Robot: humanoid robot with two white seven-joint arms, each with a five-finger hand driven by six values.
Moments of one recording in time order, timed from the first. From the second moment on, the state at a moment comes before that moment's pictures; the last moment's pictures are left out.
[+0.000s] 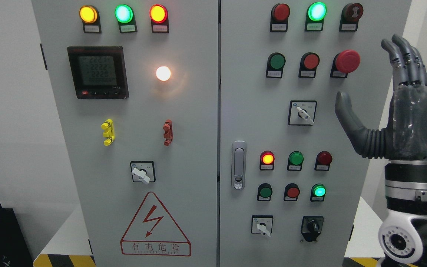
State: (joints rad) left arm 0.06 -0.08 0.00 0.00 0.04 -0.09 0.09; right arm -0.71 0.04 -0.19 -1.90 0.98 -0.11 0.01
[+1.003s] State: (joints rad) left arm 0.06 -0.08 0.00 0.00 0.04 -0.09 0.09; right arm -0.70 0.04 -0.19 -1.90 0.98 -0.11 0.01
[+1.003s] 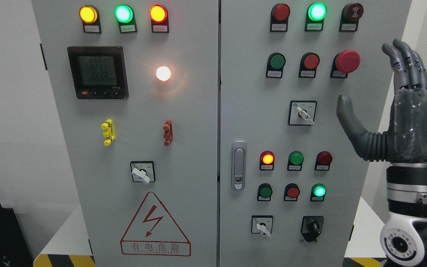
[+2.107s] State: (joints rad) left arm 0.06 -0.08 0.00 0.00 0.04 -0.09 0.09; right arm -0.63 0.07 -0.15 -1.91 0.98 -0.01 0.01
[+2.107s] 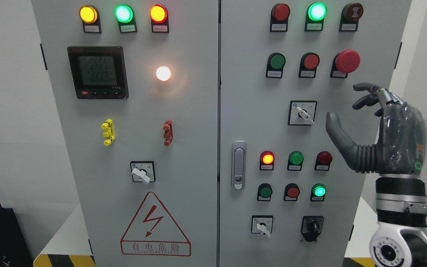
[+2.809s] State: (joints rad) left arm 0.06 -0.08 0.00 0.00 0.04 -0.09 0.10; right arm -0.62 0.09 -0.09 -1.90 0.98 0.11 0.01
